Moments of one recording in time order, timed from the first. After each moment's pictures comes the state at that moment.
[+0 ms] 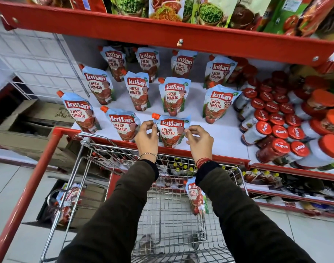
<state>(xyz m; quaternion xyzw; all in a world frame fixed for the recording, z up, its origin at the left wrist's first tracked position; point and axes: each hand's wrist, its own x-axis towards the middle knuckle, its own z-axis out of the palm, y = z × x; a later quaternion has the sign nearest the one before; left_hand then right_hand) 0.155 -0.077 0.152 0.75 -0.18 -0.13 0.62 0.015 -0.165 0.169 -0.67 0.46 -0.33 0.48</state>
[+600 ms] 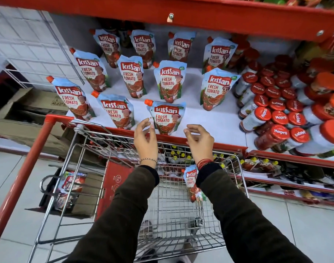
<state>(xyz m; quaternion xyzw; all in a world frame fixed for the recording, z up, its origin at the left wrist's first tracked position) 0.103 -0.055 0.131 0.74 -0.16 -0.09 0.64 -0.025 -0.149 0.146 -0.67 0.46 -0.31 0.50</state>
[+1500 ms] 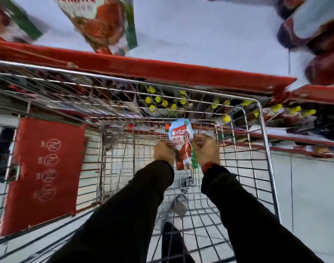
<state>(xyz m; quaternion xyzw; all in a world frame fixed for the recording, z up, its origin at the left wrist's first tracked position) -0.040 -0.095 -0.152 0.86 -0.12 -0.42 0.27 -0.147 -0.169 -0.141 -0.69 0.57 -0.10 0.44</state>
